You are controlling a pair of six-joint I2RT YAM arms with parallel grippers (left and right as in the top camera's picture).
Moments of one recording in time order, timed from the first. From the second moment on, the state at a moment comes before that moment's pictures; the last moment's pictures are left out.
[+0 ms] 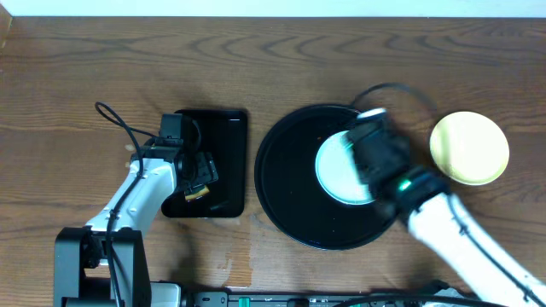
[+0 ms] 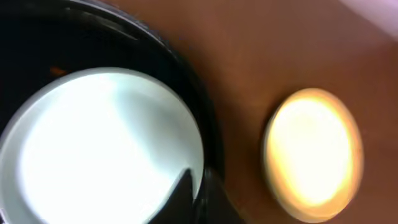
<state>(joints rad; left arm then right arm) -0.06 1.55 0.82 -0.63 0.00 -0.40 0.47 1.30 0.90 -0.63 0.47 0.16</state>
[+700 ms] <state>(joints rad) -0.06 1.55 0.82 -0.63 0.00 -0.40 -0.02 1.71 0.90 -0.61 -0.31 0.05</state>
